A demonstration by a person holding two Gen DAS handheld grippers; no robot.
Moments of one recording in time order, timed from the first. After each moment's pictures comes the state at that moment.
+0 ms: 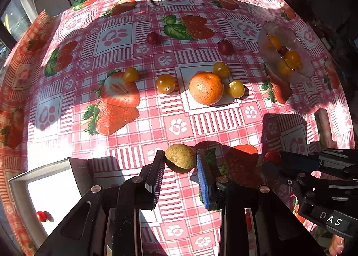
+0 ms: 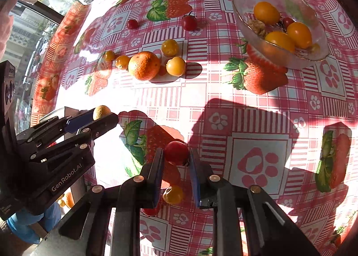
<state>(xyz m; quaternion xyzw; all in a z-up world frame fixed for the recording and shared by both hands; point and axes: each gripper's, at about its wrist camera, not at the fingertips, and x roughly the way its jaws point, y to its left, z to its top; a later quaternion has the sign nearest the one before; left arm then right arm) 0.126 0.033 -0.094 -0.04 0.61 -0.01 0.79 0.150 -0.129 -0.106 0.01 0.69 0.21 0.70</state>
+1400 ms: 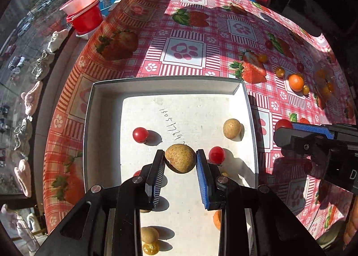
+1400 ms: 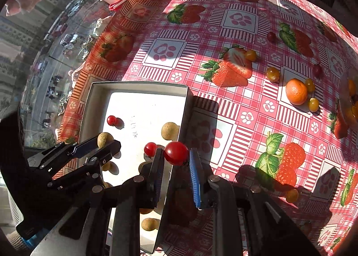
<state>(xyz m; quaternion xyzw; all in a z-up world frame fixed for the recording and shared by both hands) 0.001 0.191 -0.069 -0.12 0.59 0.13 0.78 0.084 0.061 -0.057 -0.08 0.66 0.32 0.67</state>
